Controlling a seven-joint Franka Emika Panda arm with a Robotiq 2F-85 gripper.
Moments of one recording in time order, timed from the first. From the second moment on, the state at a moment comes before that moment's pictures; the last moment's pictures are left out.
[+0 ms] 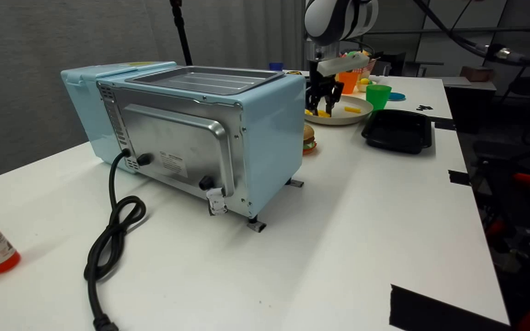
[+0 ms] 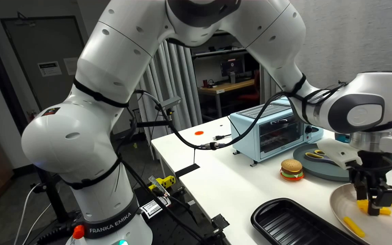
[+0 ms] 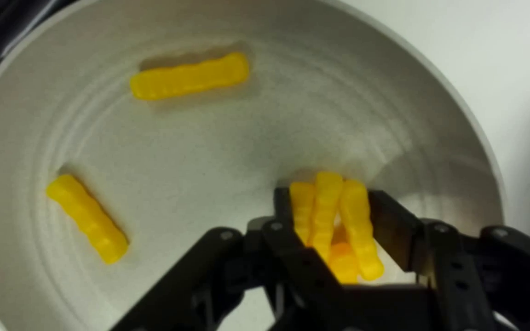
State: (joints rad) arm -0.20 0.72 -0.22 -1.77 0.09 2.48 0.26
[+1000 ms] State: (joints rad) arm -0.25 0.52 -0.28 -1.86 0.06 2.47 0.17
